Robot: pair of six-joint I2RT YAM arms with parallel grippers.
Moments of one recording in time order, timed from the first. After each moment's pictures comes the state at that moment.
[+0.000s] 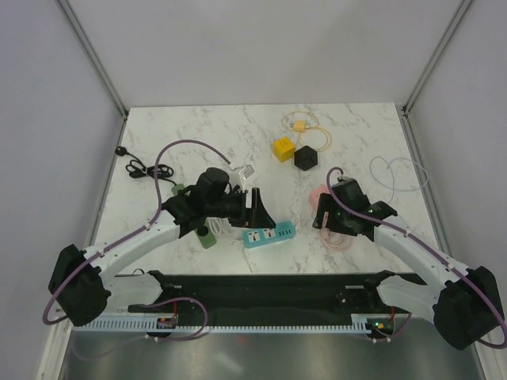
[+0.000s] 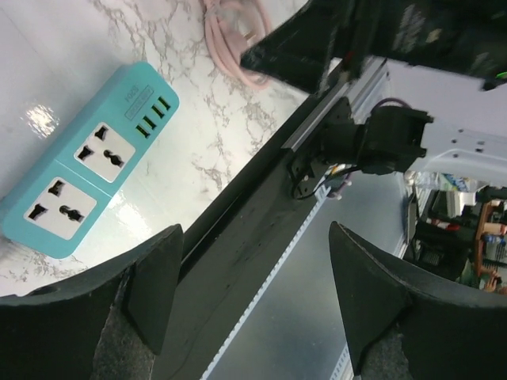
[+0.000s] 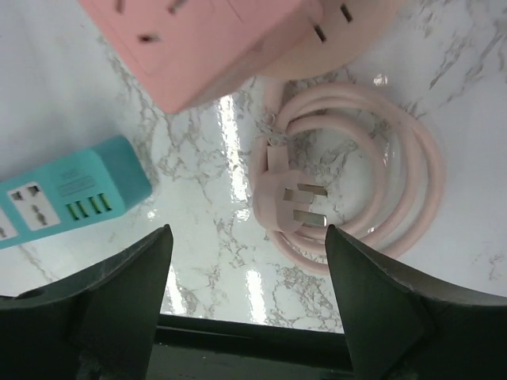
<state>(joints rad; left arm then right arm) -0.72 1.15 0.82 -0.25 0.50 -0.69 0.47 1.08 0.63 -0.61 0.05 0.65</state>
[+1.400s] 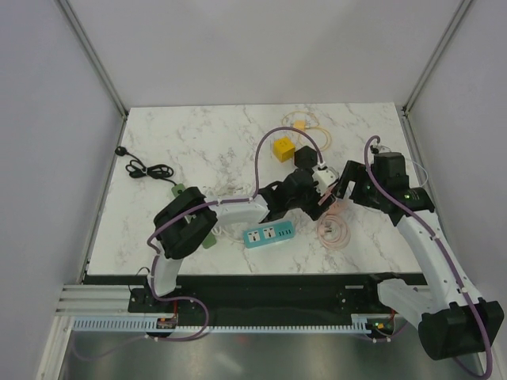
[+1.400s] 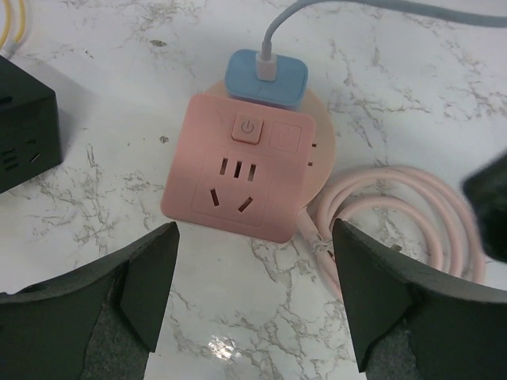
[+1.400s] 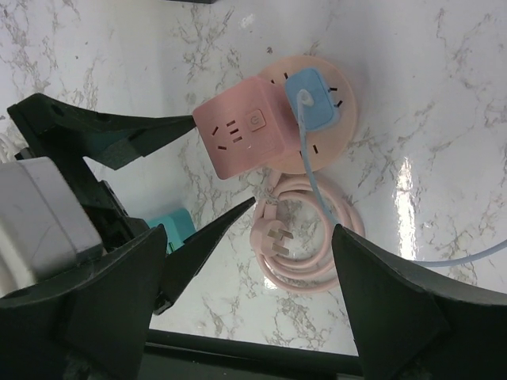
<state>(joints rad) -1.01 2.01 1.33 0.20 0.02 0.04 0.15 1.01 0.94 -0.72 -0.10 0.45</state>
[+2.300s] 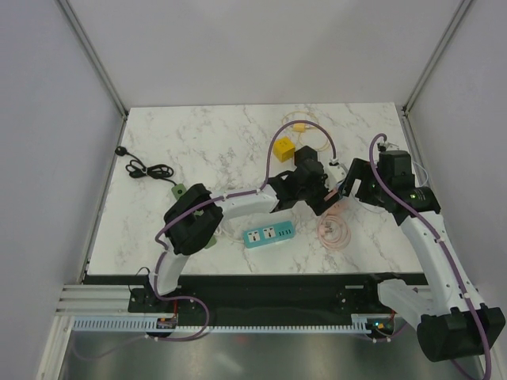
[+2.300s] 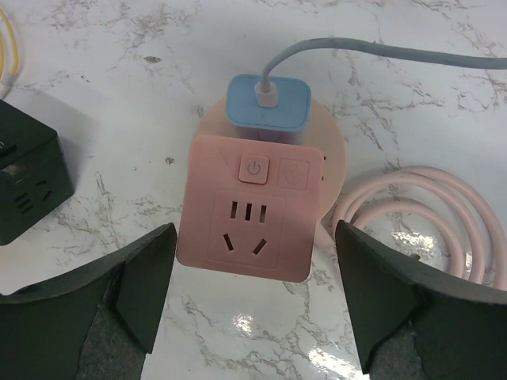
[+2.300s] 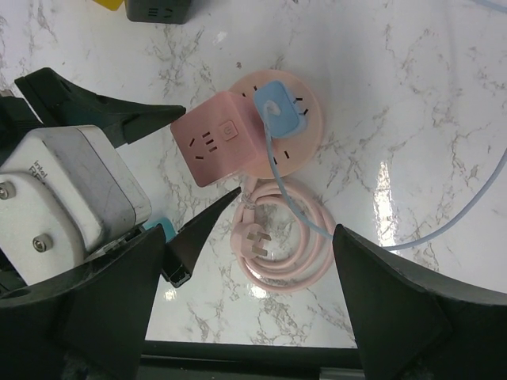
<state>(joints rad) -1.00 2.10 1.55 -0.02 0.05 0.15 0.12 0.99 0.99 -0.78 -0.04 0.43</state>
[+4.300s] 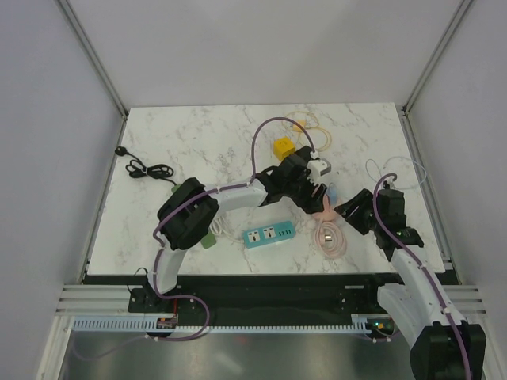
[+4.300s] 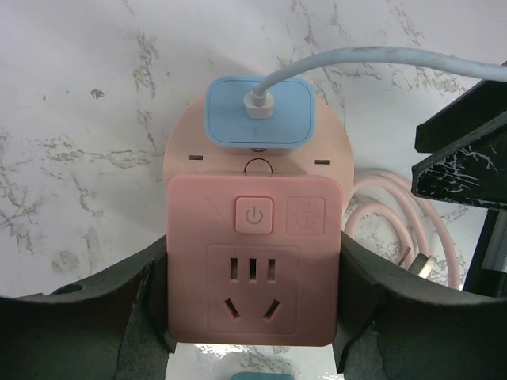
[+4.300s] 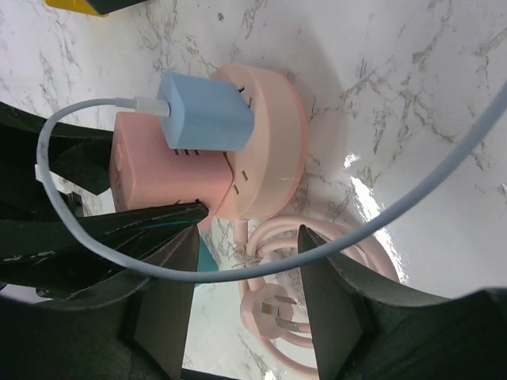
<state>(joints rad) -0.90 2.09 1.46 -0.01 0.35 -0.10 0.03 0.79 0.45 -0.37 -0.20 0.79</state>
